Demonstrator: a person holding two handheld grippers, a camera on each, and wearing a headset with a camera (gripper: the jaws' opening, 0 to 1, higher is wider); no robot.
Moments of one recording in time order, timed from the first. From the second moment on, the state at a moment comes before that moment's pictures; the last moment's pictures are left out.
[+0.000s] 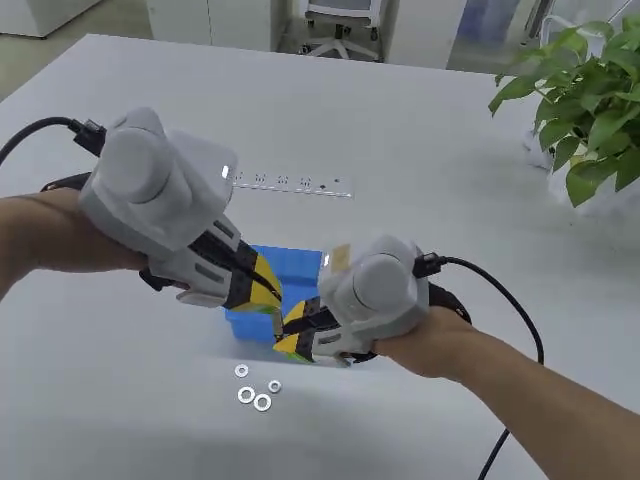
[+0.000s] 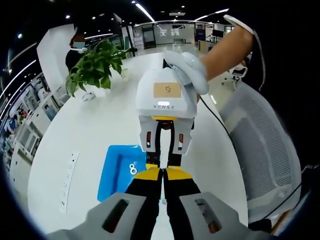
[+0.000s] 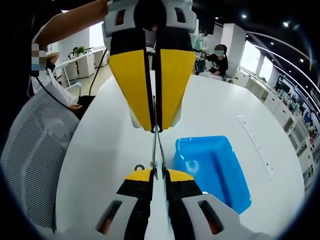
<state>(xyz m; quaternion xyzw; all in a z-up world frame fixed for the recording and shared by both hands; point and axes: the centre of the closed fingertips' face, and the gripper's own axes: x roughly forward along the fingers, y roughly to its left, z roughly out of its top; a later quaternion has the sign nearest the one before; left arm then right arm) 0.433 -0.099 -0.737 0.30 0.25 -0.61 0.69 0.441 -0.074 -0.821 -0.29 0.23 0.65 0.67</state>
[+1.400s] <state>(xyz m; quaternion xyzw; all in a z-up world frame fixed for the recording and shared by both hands) 0.398 -0.089 -0.781 0.27 0.29 -0.62 0.68 0.400 -0.065 -0.866 -0.27 0.26 0.67 0.64</state>
